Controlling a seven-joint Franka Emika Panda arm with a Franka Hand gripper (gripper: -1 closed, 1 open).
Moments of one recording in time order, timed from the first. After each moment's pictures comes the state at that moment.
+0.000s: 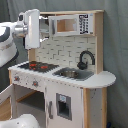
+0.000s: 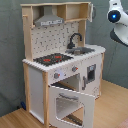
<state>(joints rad) -0.74 -1.35 0.72 -2.21 -0.54 2.05 0.05</state>
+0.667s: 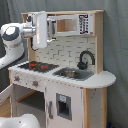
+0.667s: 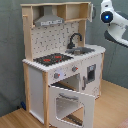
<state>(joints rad) -0.80 -1.23 0.79 -2.17 -0.53 2.15 0.10</state>
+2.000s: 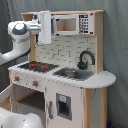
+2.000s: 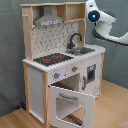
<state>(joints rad) -0.97 -1.03 0.96 -1.95 -0.53 2.24 0.11</state>
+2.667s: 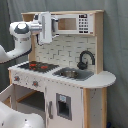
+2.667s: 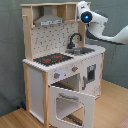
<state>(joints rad) -1.07 -0.96 1.08 -1.81 -0.53 2.24 0.10</state>
